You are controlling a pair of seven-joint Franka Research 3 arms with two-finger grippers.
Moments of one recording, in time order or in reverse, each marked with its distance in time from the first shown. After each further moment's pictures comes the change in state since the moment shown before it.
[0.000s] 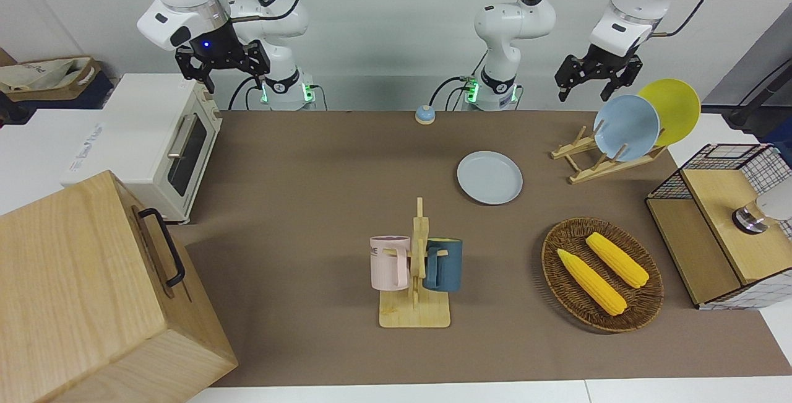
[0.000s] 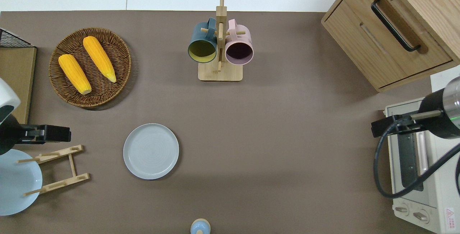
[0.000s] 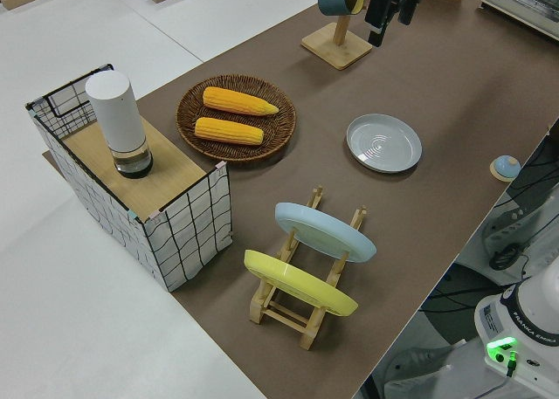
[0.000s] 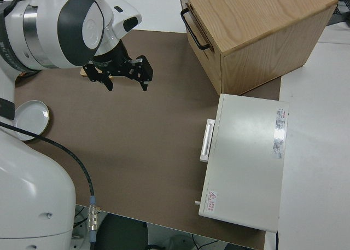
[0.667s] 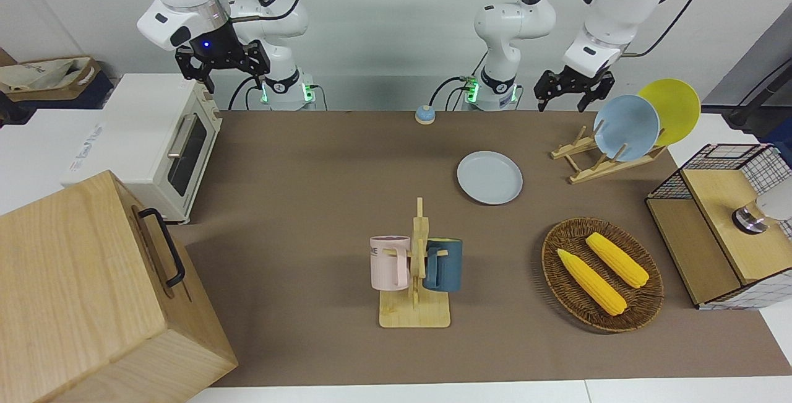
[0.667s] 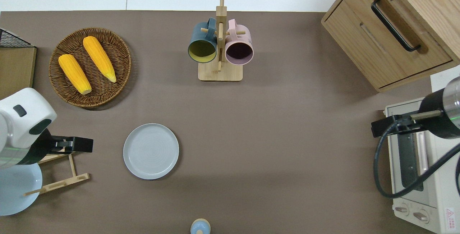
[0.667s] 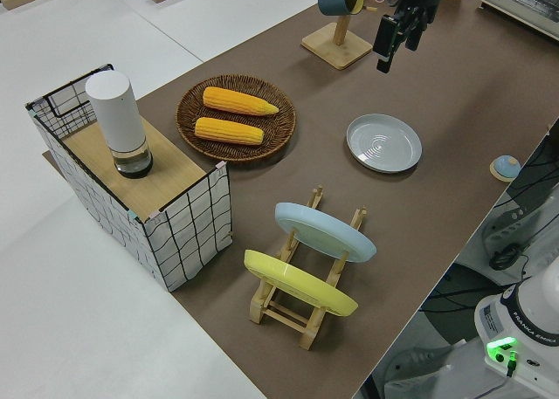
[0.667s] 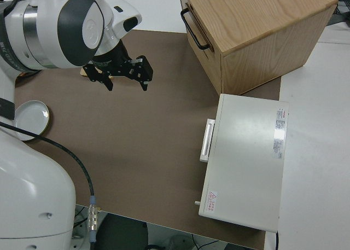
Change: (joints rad) left arm -0.020 -0.045 -0.017 -0.181 -0.031 0.091 -0.015; right arm 0.000 0.000 0.000 0.000 0.000 0.000 0.000
